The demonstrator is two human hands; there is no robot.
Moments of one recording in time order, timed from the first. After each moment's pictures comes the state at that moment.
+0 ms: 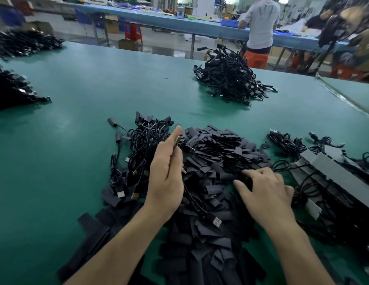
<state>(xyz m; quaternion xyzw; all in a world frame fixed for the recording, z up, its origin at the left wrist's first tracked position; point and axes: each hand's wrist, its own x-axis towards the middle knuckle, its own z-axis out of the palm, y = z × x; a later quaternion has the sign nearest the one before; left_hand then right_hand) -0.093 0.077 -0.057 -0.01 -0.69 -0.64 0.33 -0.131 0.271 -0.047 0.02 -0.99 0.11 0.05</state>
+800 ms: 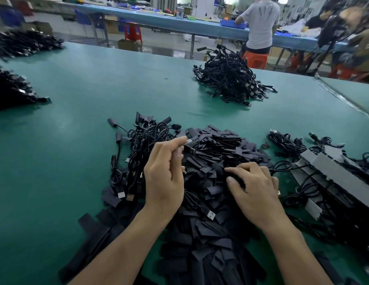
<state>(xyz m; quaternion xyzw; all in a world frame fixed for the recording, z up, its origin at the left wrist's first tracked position) -0.094 0.073 -0.064 -0.01 -0.74 -0.48 0.46 -0.134 0.267 -0.058 0.16 -0.96 0.19 0.09</state>
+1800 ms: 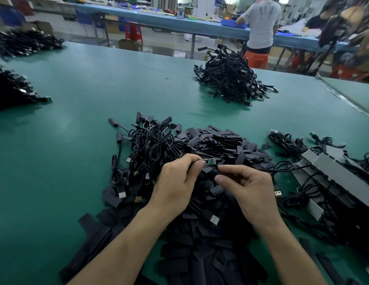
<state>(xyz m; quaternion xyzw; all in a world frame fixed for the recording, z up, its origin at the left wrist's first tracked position) -0.096 0.073 -0.069 -0.03 -0.84 -0.49 0.23 -0.125 0.248 -0.052 0.17 -0.76 0.62 0.04</state>
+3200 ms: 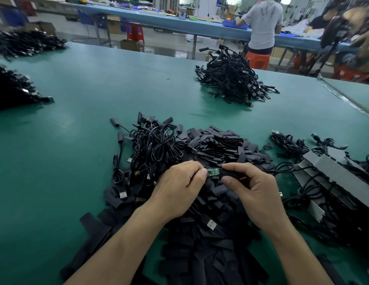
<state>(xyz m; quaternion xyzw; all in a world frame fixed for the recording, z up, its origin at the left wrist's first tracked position) -0.093 0.070 -0.062 -0.07 -0.88 -0.44 0.15 -0.130 0.260 -0.053 0.23 -0.79 0.56 0.05</state>
